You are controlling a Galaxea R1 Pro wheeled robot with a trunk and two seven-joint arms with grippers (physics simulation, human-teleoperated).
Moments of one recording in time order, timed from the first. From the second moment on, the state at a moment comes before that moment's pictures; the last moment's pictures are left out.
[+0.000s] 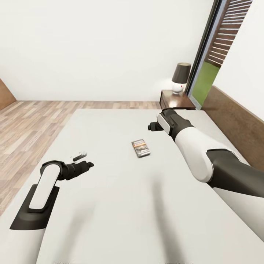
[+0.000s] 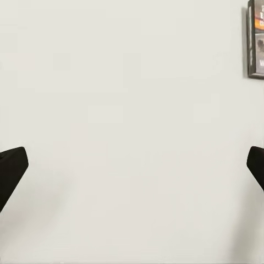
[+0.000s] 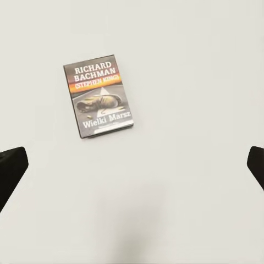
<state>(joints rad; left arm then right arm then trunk) -0.63 0.11 -0.05 -1.57 1.16 1.00 0.91 -1.57 0.17 -0.04 -0.23 0.05 0.76 -0.15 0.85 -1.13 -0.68</state>
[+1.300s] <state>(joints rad) -0.62 0.12 -0.04 -1.57 1.16 1.00 0.91 -1.58 0.17 -0.04 -0.24 0.05 0.77 -0.15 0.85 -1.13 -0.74</state>
